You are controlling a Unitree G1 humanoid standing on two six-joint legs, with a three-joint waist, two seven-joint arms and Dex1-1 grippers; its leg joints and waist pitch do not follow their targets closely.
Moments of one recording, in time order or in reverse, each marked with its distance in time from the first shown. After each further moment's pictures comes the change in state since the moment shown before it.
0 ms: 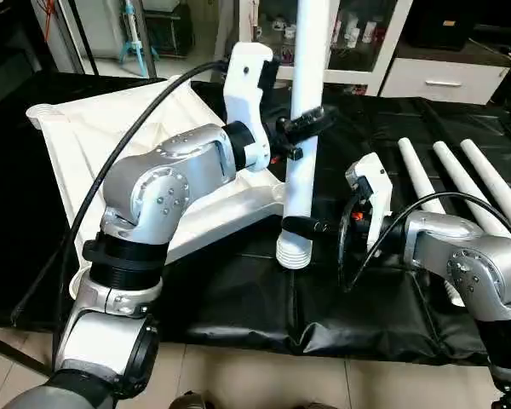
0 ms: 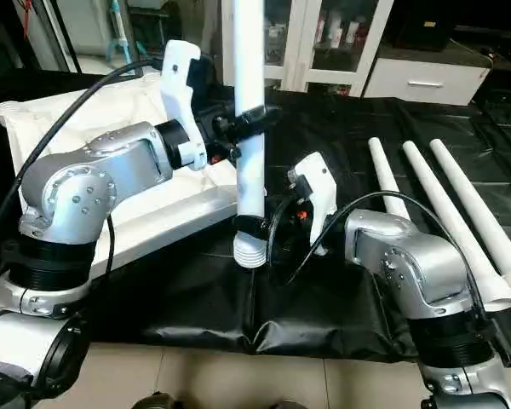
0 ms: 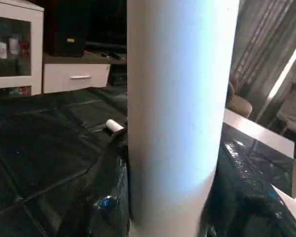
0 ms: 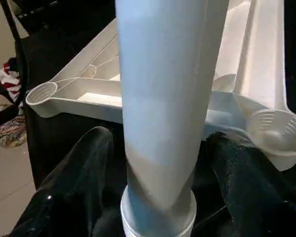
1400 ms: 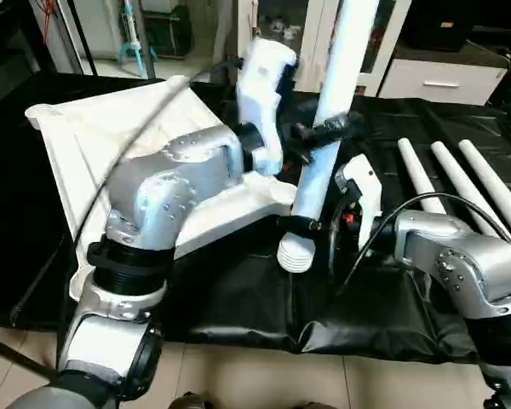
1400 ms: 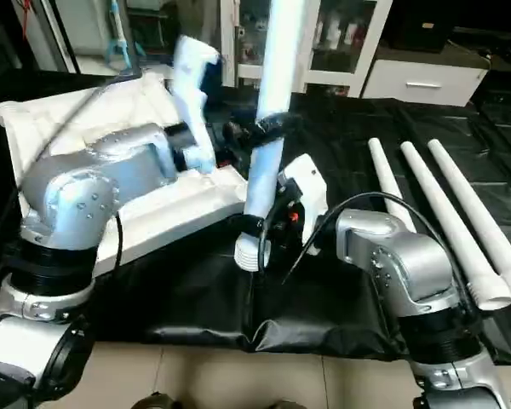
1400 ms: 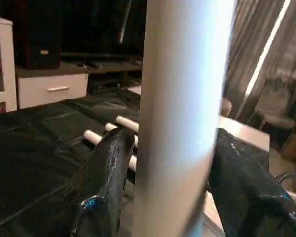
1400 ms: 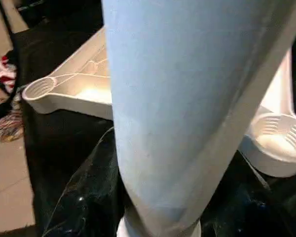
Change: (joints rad) left arm 0.004 -0.019 0.029 -0.063 -0.006 0.025 -0.068; right arm -0.003 0.029 0.014 0.025 -0.059 -0.040 0.011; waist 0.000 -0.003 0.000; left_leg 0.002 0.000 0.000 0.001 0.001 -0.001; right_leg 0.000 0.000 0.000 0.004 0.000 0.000
